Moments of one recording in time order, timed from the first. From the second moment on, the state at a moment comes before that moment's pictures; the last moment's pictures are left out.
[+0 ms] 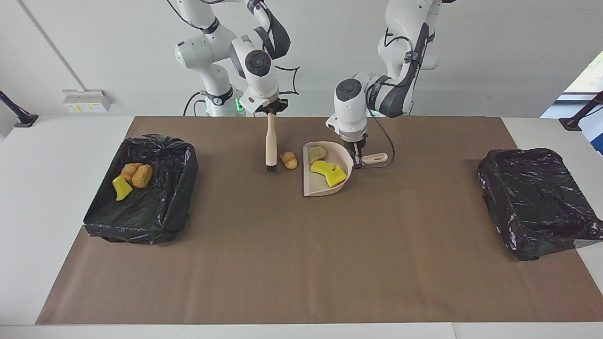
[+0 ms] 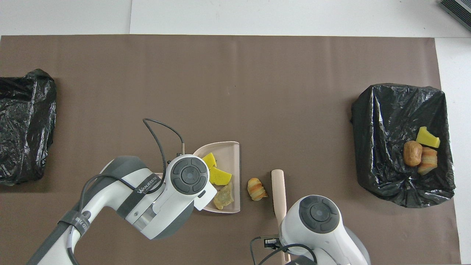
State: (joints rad) left arm -0.52 0.07 -0.15 -2.20 0.24 2.09 0.82; right arm 0.53 -0.25 0.11 -2.49 0.29 1.89 0.49
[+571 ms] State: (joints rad) left arm -0.57 0.04 -0.15 -2.21 0.29 1.99 0.73; right arm 0.61 -0.17 0.11 -2.47 0.76 2.15 0.40
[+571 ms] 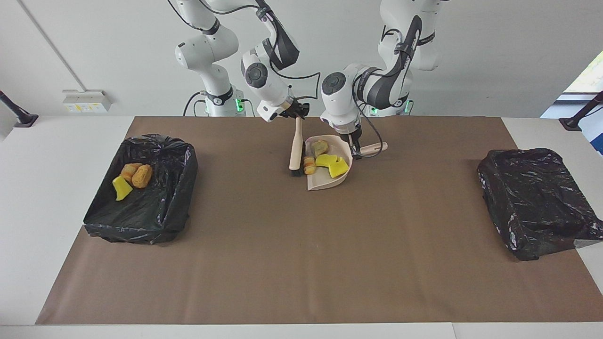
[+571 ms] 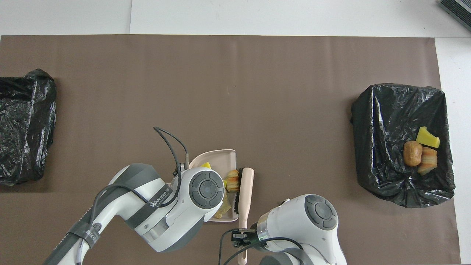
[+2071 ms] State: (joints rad) left arm -0.45 0.02 -0.13 -2.23 0.29 2.05 0.83; right arm 0.62 -0.12 0.11 -2.23 0.29 1.83 0.70
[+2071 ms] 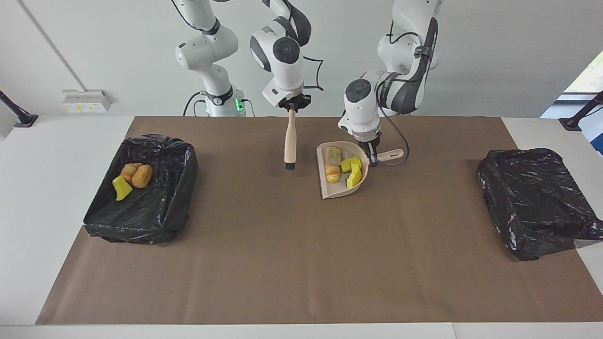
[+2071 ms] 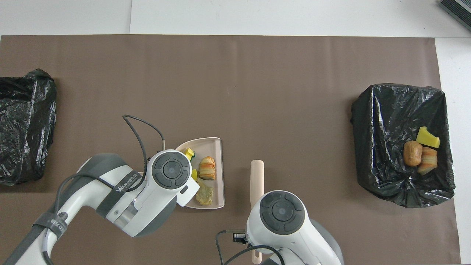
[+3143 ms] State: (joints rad) left arm 0.22 -0.12 -0.11 -2.06 0.26 1.95 1.52; right arm 0.80 0.01 0.12 -2.28 0.29 2.10 0.73
